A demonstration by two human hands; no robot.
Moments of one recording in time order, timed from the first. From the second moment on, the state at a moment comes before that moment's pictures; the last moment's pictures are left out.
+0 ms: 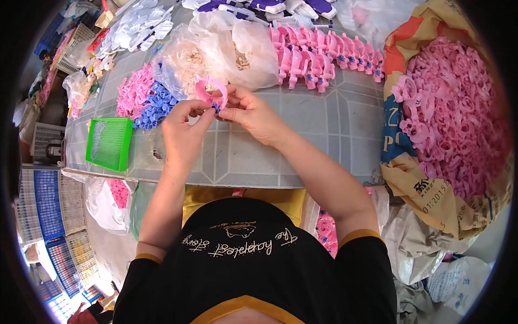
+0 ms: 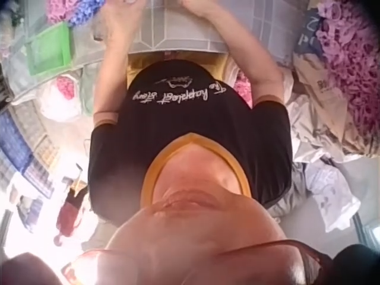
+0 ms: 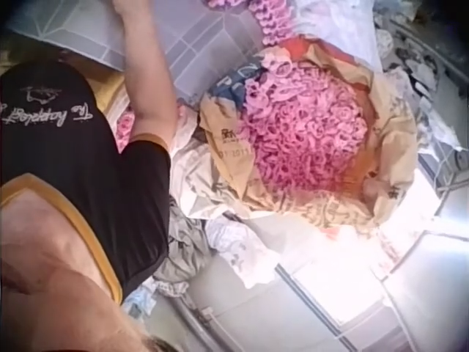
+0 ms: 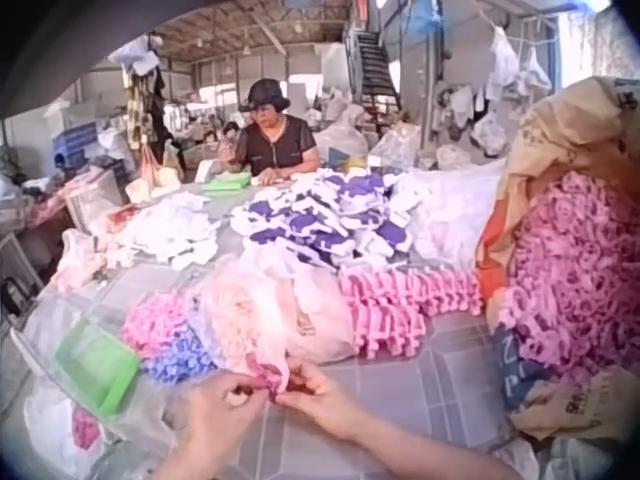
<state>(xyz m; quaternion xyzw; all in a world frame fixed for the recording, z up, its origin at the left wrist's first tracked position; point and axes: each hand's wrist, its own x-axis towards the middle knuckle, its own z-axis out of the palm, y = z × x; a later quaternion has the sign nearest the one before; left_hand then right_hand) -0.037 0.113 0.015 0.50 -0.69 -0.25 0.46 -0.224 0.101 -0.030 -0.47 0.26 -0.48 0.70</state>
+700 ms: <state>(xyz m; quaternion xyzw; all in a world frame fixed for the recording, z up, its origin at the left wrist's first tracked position) -0.018 0.062 0.030 0.45 -0.62 -0.32 0.56 -0.242 0.092 -0.015 -0.30 0.21 -0.56 0.75</state>
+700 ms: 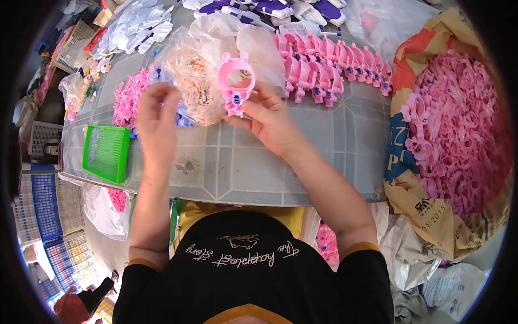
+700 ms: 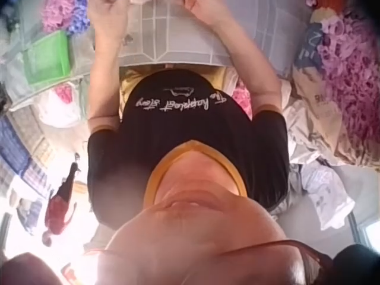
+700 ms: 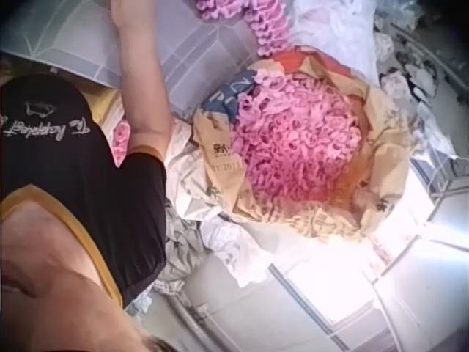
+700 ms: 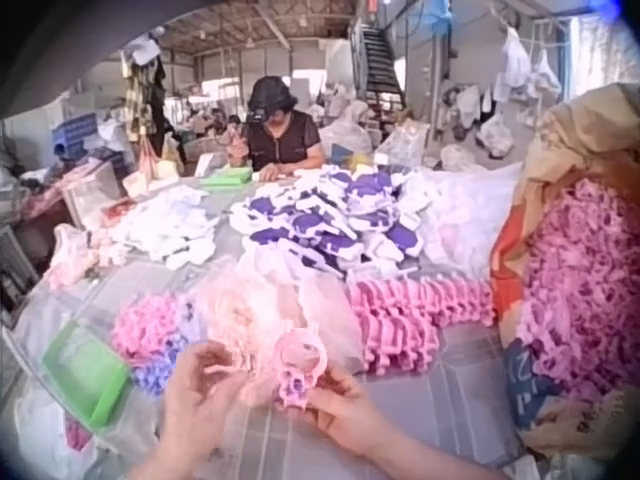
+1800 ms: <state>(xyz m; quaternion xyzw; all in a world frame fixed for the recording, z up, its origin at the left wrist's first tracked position) -0.040 0.073 0.043 0.38 -0.79 -0.12 0.46 -0.235 0.096 -0.014 -0.26 0.19 -0.52 0.79</state>
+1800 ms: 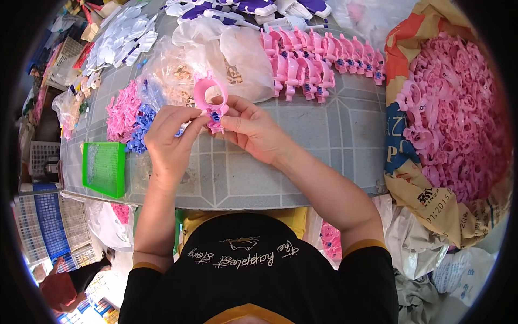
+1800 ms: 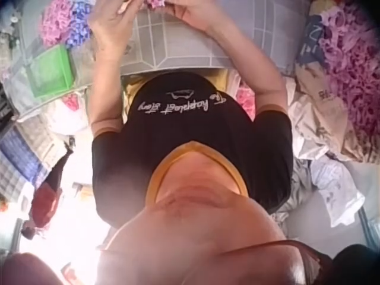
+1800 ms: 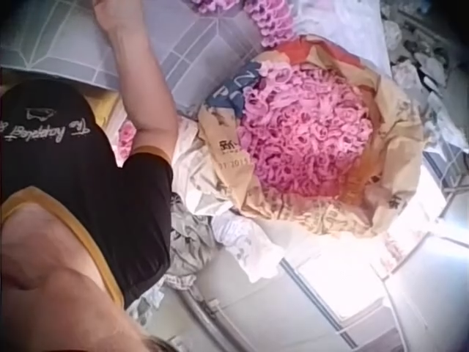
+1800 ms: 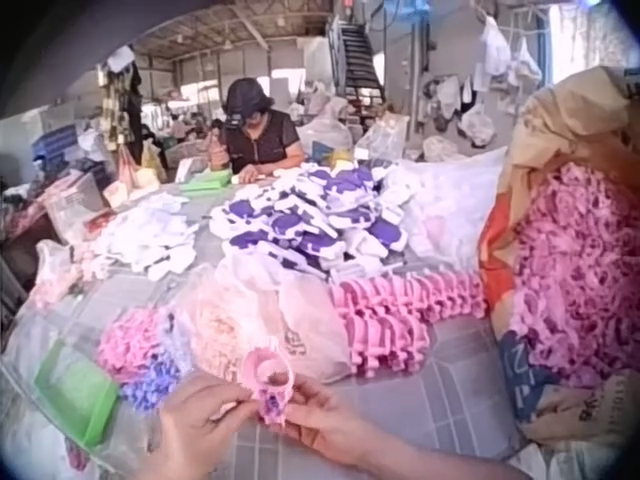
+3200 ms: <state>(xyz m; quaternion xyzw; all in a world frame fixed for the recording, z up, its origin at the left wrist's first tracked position) -0.048 0.081 0.031 0.46 -0.64 -0.42 0.44 -0.237 0.099 -0.016 -0.28 0.23 -0.53 0.76</state>
